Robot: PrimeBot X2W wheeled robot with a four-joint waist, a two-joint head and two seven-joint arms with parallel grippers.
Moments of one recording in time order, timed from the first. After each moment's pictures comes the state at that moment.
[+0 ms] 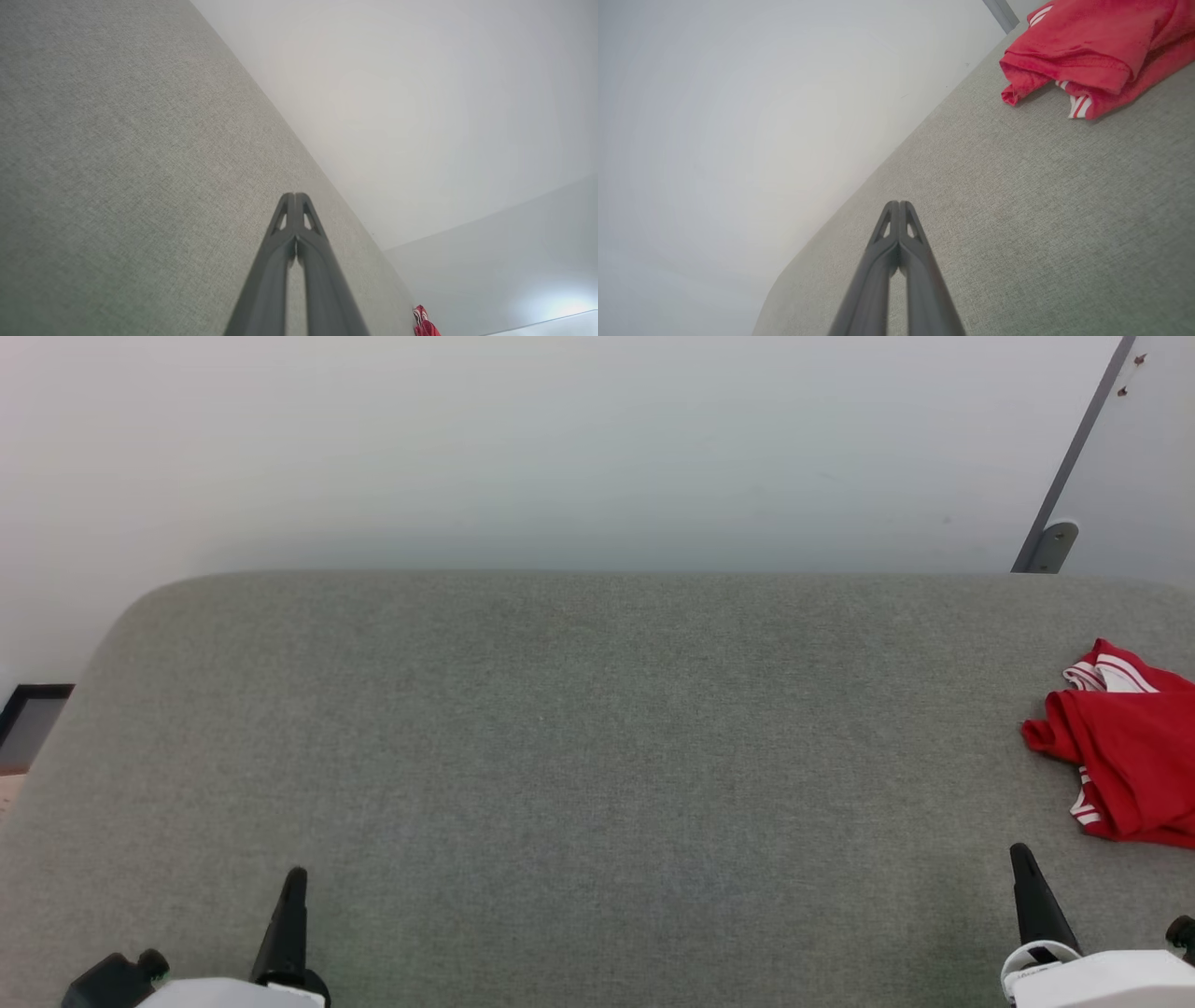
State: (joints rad) left arm 0.01 0.15 0.08 0.24 -1.09 -0.13 -0.05; right arm -0.02 -0.05 -0.09 0.23 0.91 0.13 -0.05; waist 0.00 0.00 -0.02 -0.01
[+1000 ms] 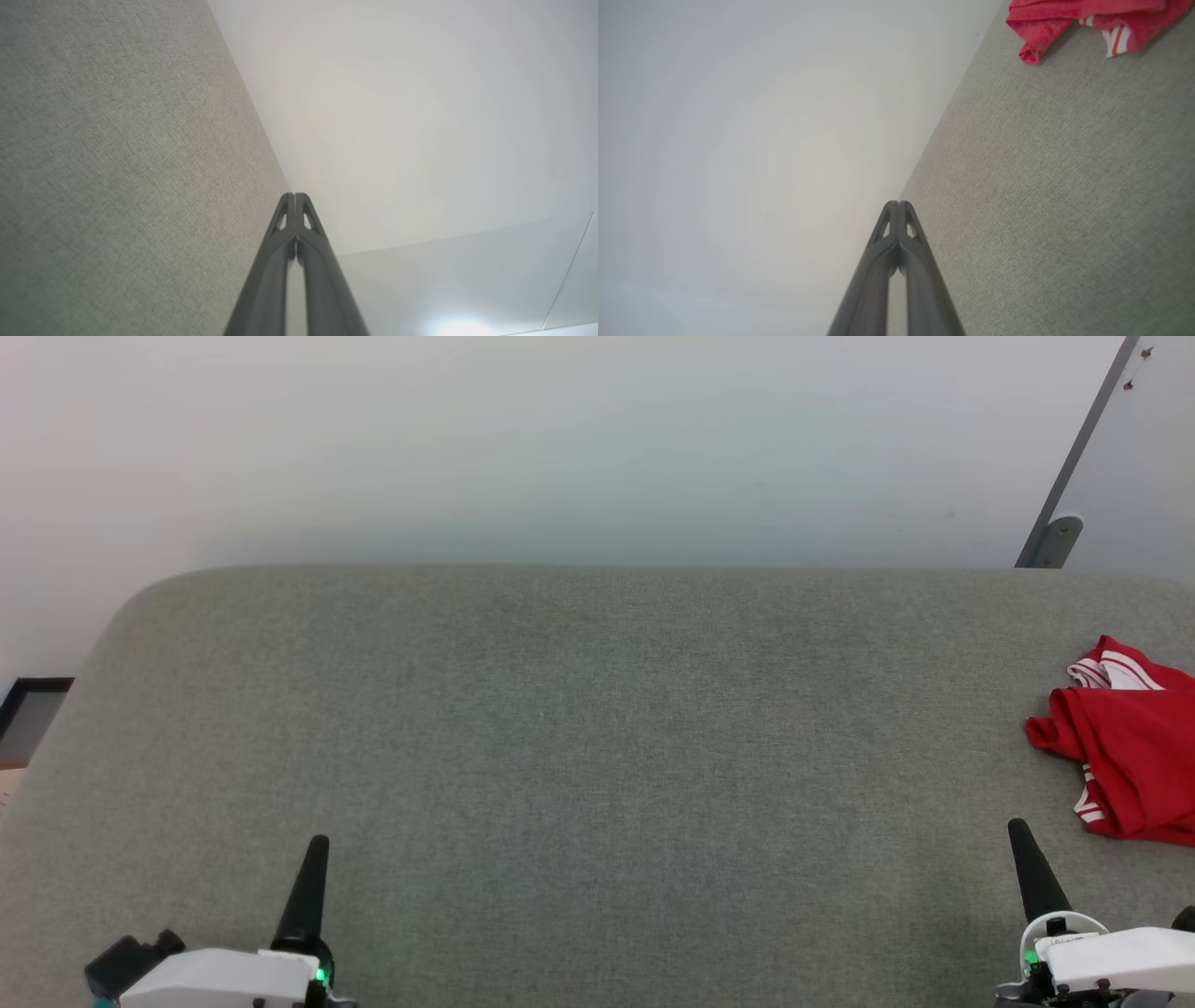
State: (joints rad) left arm -0.04 0.10 0.10 0.24 -1.34 -0.13 0.03; right arm -0.06 -0.05 -0.10 0.24 1.24 0.13 0.03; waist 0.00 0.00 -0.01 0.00
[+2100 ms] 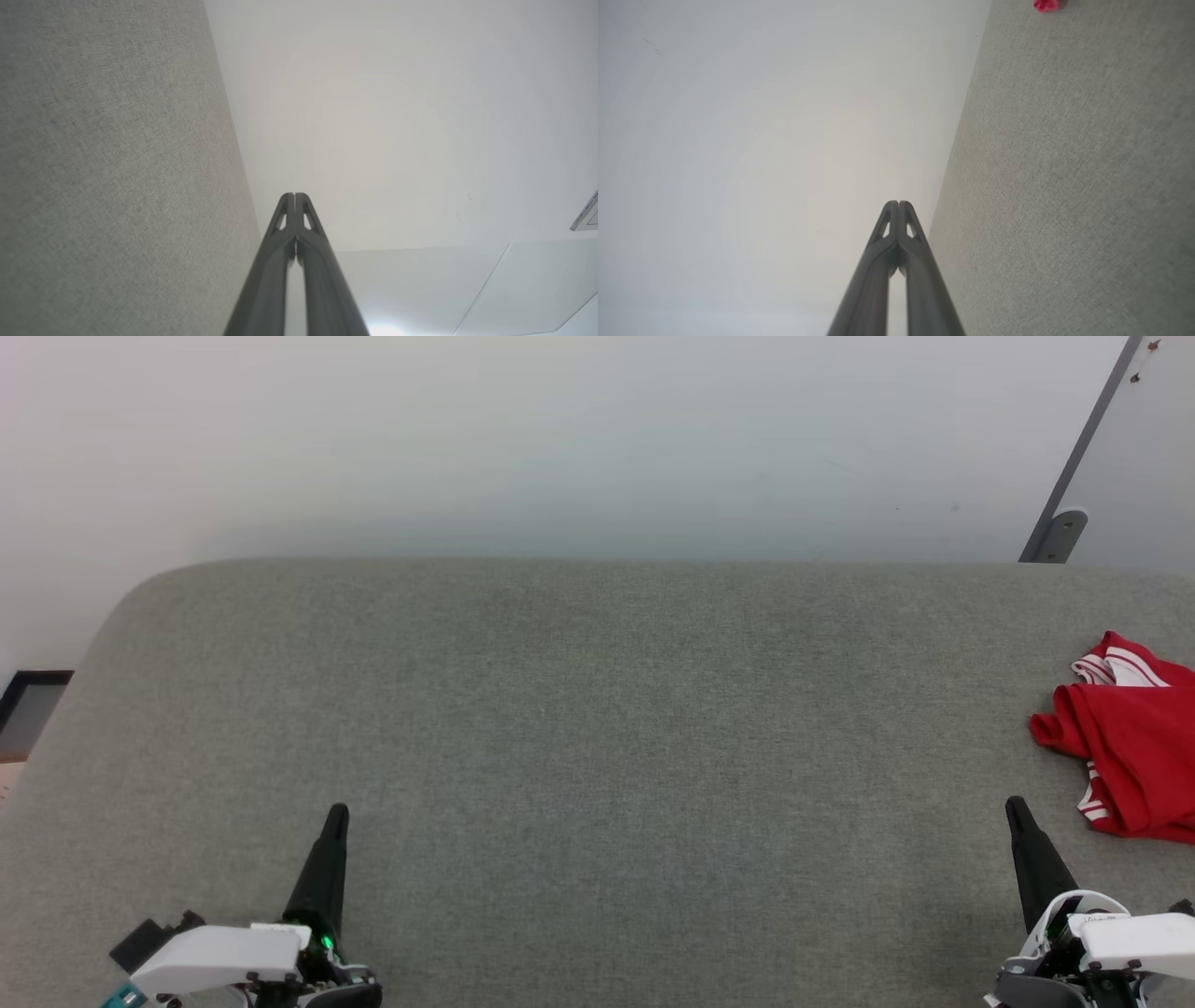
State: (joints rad) left arm -0.09 0.06 0.11 0.24 -1.55 -0.13 0.10; right arm -0.09 -0.05 -0.11 0.24 1.53 0.13 0.10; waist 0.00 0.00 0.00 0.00
